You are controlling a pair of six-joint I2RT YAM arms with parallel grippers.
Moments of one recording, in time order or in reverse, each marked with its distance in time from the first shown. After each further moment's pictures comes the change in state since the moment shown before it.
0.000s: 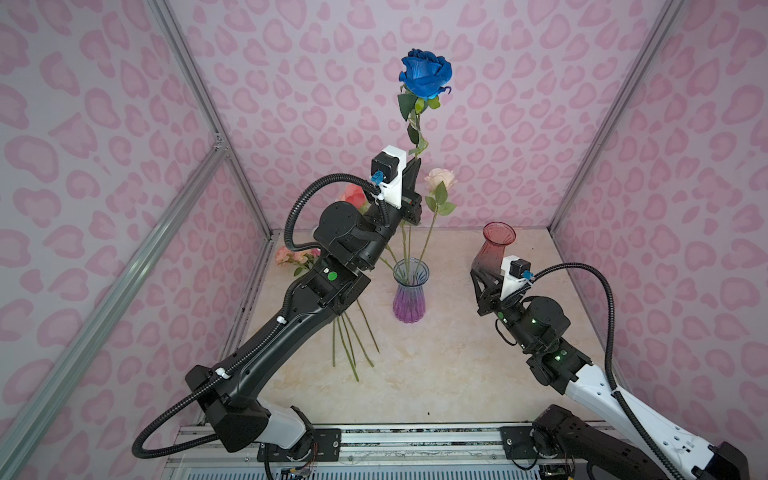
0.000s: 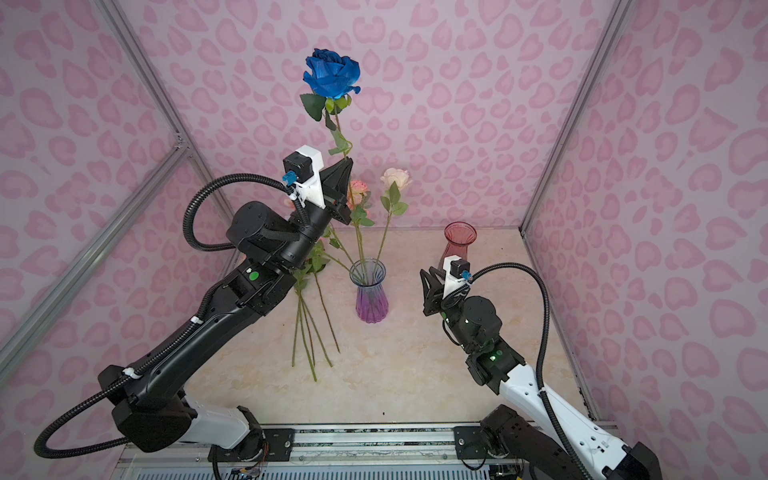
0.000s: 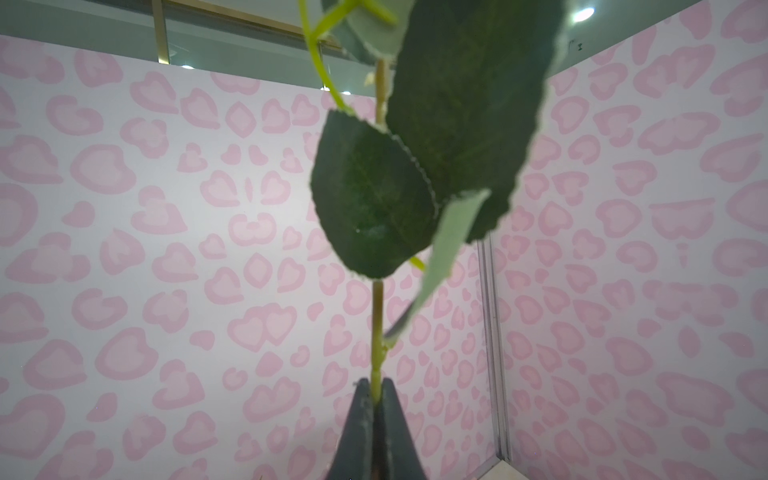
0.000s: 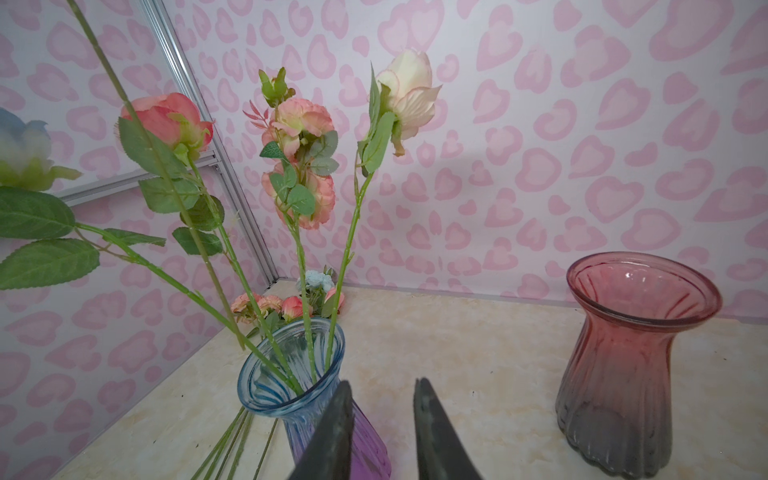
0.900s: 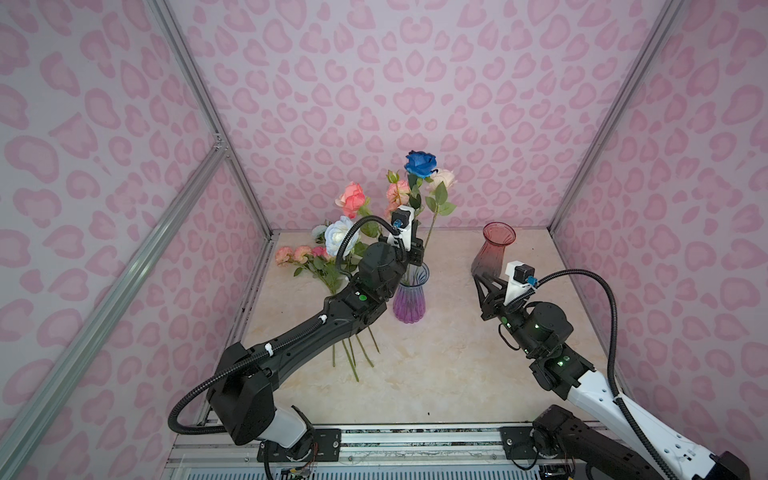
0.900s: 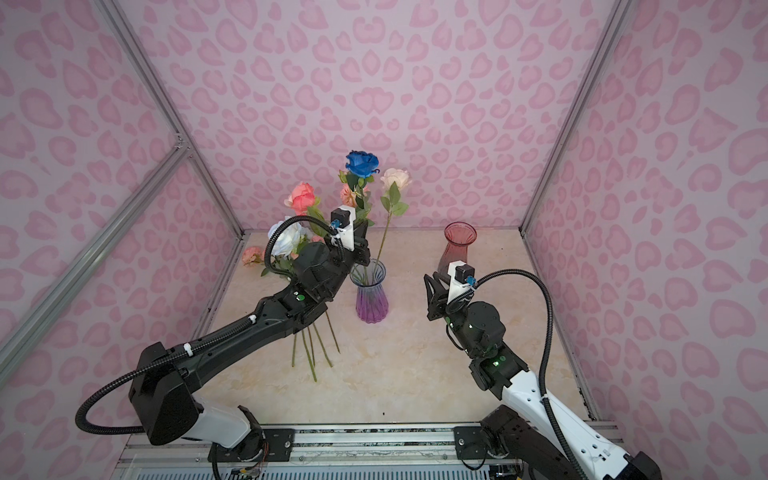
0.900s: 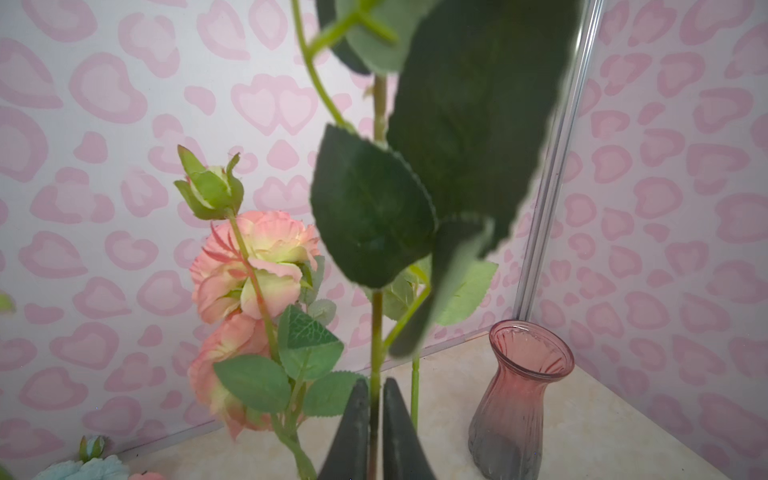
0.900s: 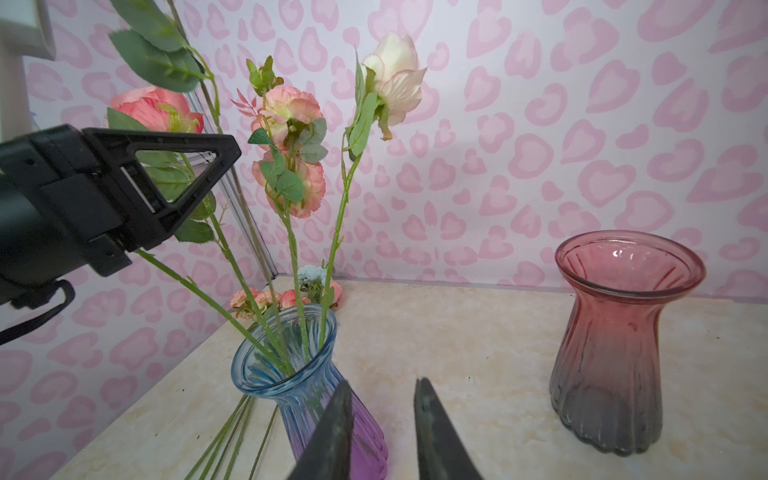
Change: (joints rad) left arm 0.008 0.029 -0.455 0.163 -0.175 -0.179; right arm -0.024 -0.047 -0.051 0.000 -0.022 0.023
